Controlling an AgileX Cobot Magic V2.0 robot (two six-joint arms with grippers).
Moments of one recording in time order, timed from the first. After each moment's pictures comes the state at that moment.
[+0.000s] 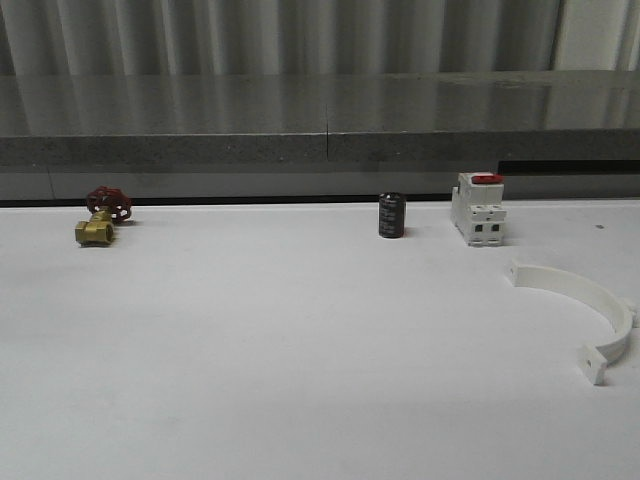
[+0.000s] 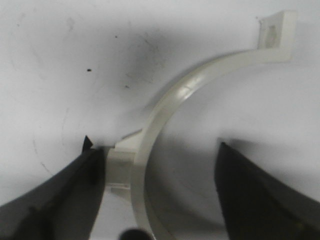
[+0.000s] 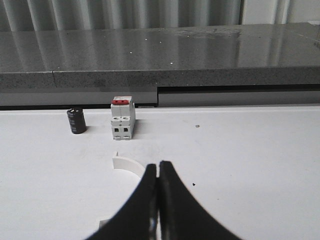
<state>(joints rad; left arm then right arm) 0.24 2.00 -1.28 -0.13 0.72 0.27 0.04 -0.01 0.03 0.04 0.10 0.05</state>
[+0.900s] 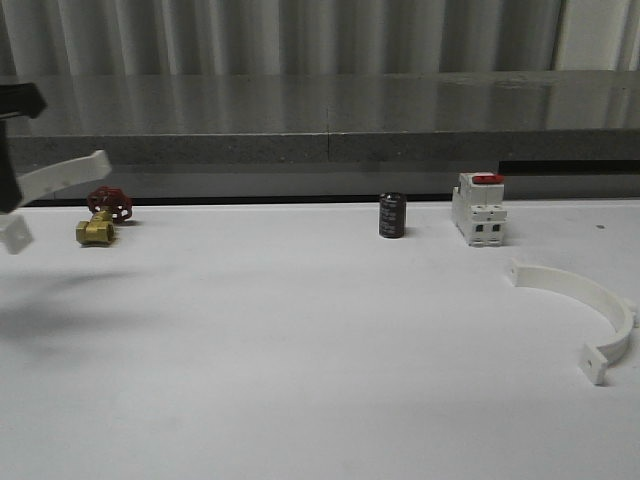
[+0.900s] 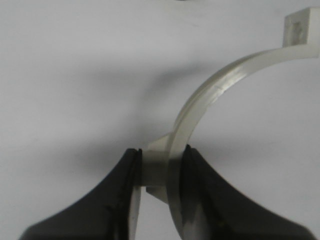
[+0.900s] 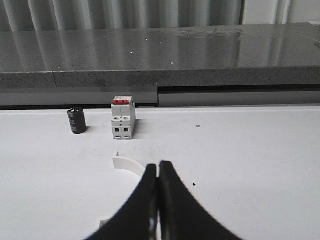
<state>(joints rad) -0.07 1.74 -1.28 -0.21 0.89 0.12 0.04 -0.01 0.03 0.04 0.10 0.05</state>
